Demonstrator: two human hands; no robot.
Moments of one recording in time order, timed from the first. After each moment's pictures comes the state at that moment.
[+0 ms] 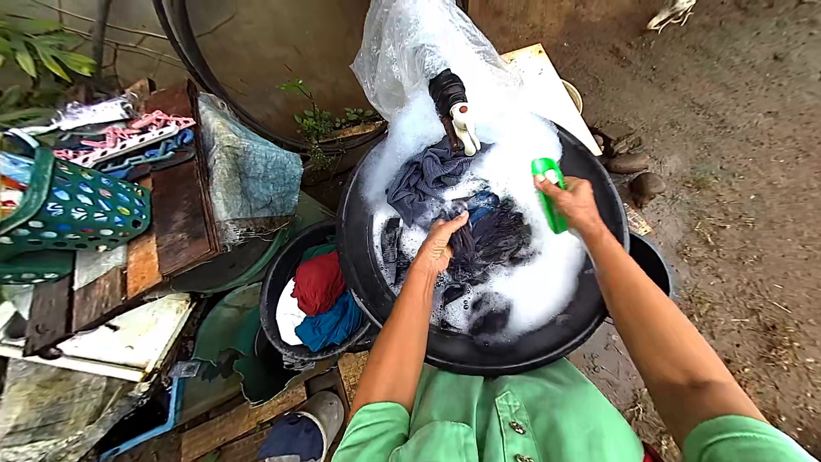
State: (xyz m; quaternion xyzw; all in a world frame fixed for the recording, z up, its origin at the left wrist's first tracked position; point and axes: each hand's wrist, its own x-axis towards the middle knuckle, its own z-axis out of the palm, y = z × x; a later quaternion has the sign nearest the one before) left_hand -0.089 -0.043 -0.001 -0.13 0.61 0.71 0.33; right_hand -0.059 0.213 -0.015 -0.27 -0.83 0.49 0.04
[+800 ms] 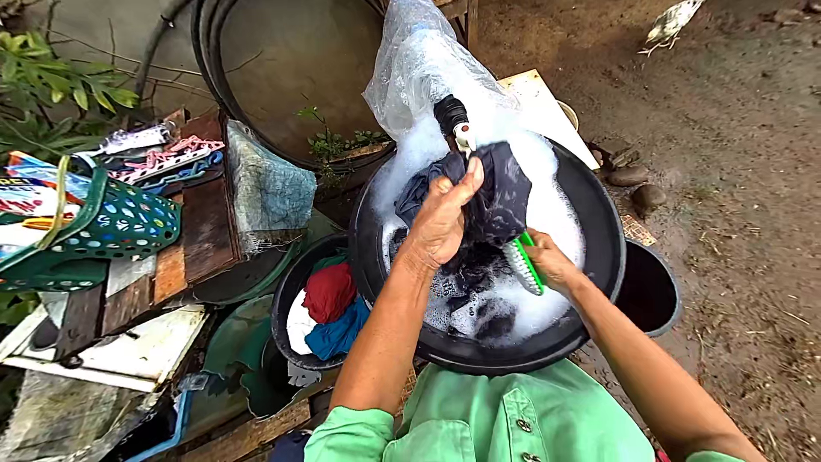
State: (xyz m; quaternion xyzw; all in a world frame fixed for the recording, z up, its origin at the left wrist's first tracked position) left_hand -0.067 -0.046 0.143 0.13 0.54 0.80 0.22; right_hand 0.005 0.133 0.004 -0.16 -0.67 0.72 -0.06
